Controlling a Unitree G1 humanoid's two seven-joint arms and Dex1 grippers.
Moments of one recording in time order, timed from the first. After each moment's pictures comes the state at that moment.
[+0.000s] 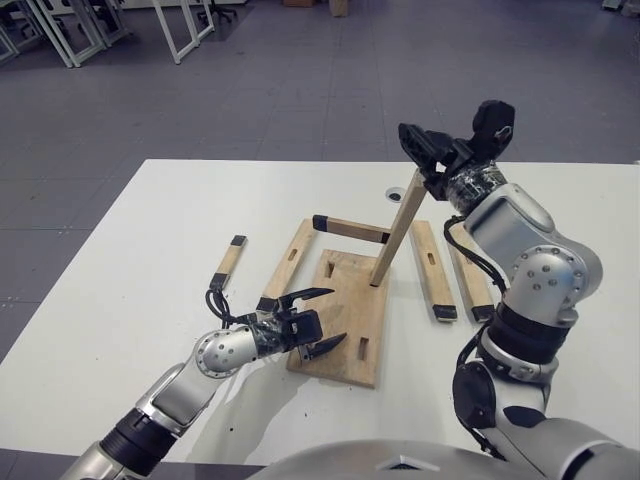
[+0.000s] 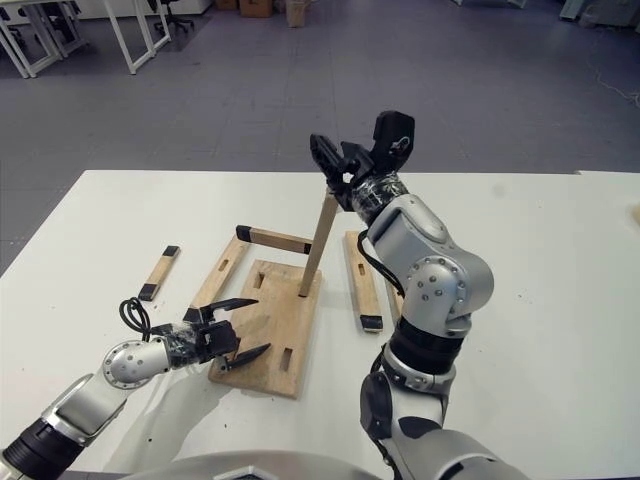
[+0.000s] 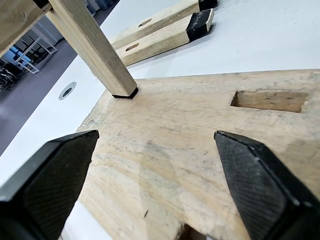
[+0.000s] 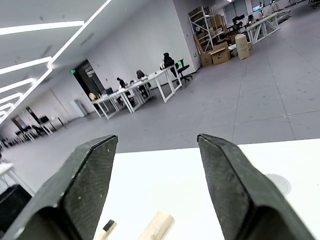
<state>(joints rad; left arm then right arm) 0.07 0.74 -0.46 -0.21 0.02 -0.13 -0.56 -0.63 0.06 -0.33 -0.43 0.61 1.07 -0.02</state>
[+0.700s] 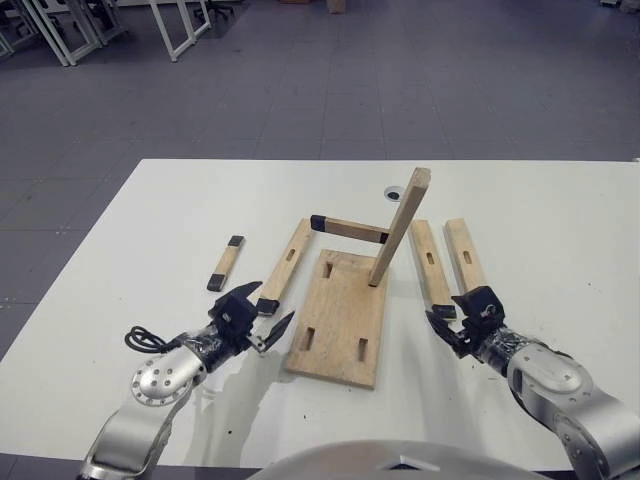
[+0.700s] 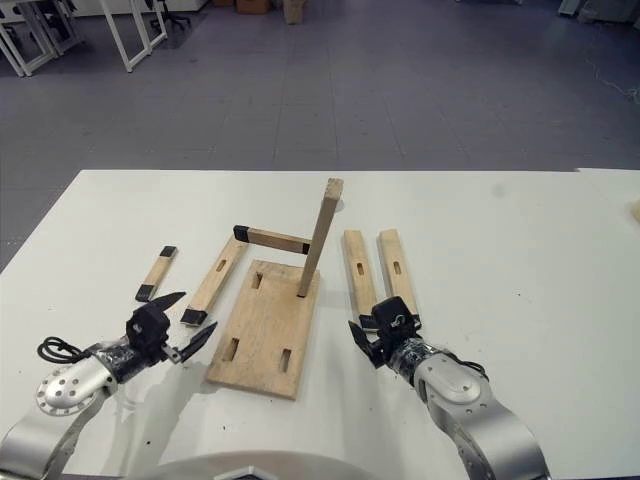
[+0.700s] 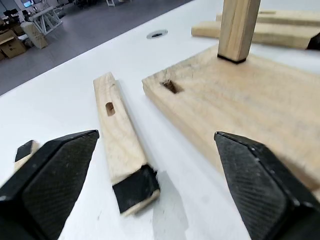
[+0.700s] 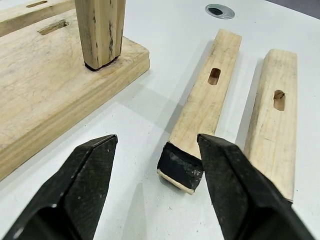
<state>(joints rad) 0.43 0.69 -0.06 -0.39 -0.12 0.10 -0.45 0.27 -0.53 0.10 -0.82 0.32 0.94 0.19</state>
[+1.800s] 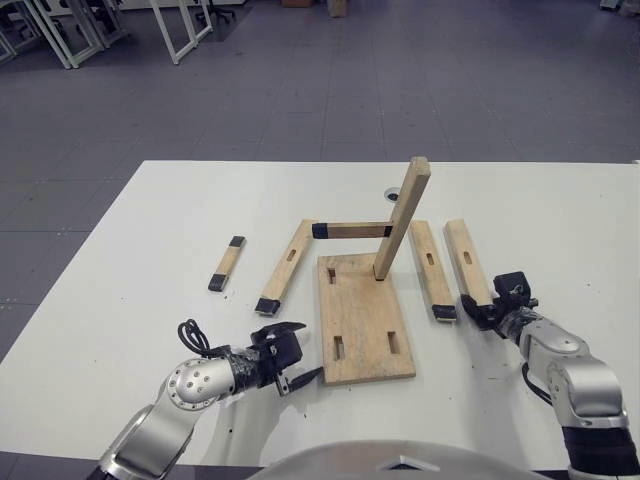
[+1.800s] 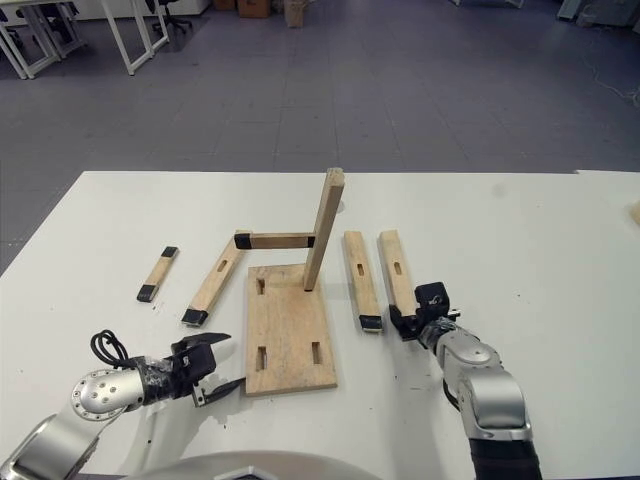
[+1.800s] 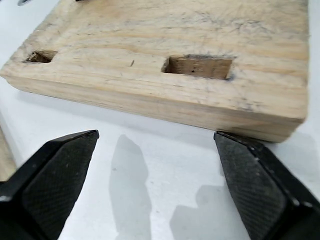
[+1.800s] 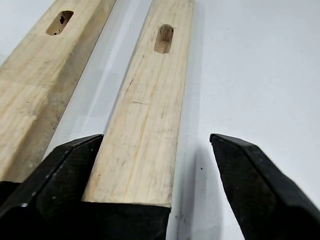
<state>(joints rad) 0.35 0.75 -0.26 -0.52 -0.04 0.36 -0.74 0.10 -0.42 -0.06 -0.27 0.21 0.76 0.22</state>
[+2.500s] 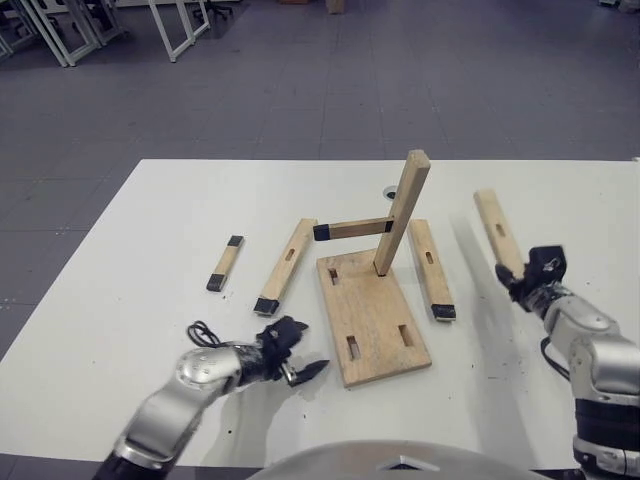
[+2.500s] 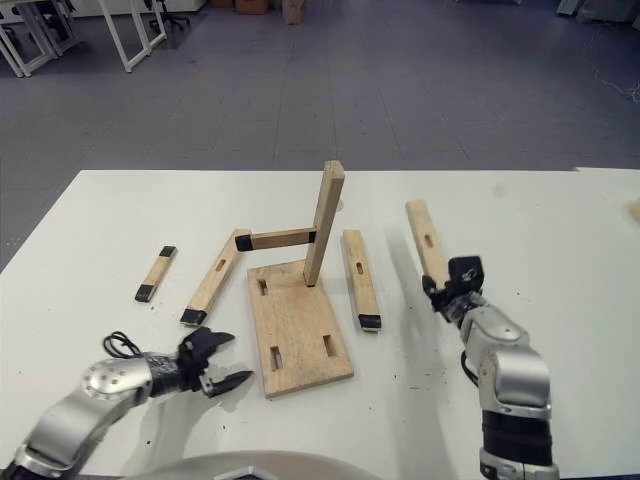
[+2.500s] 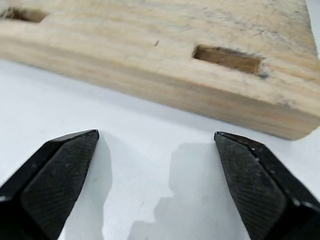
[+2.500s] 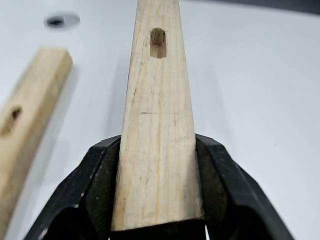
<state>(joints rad) 0.26 0.73 -0.07 -0.47 -0.31 0.65 -0.78 -0.10 -0.44 -0.27 -0.28 0.28 0.77 0.23</state>
